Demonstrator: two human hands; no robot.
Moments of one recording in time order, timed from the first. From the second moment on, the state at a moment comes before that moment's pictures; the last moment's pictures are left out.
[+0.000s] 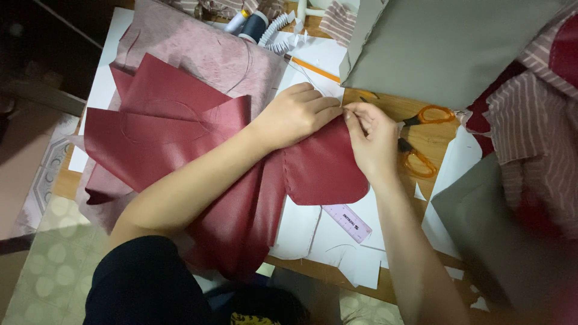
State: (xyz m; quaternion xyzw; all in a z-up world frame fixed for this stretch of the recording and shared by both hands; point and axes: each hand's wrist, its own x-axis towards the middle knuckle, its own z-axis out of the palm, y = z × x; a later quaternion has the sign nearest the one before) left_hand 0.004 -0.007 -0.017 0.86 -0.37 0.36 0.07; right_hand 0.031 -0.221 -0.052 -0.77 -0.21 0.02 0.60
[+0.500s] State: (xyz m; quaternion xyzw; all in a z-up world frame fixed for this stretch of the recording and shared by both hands) left_hand 0.003 -0.008 -0.014 0.90 -0.29 0.22 0.25; right_hand 0.016 -0.217 -0.022 -0.83 -0.27 -0.08 0.48
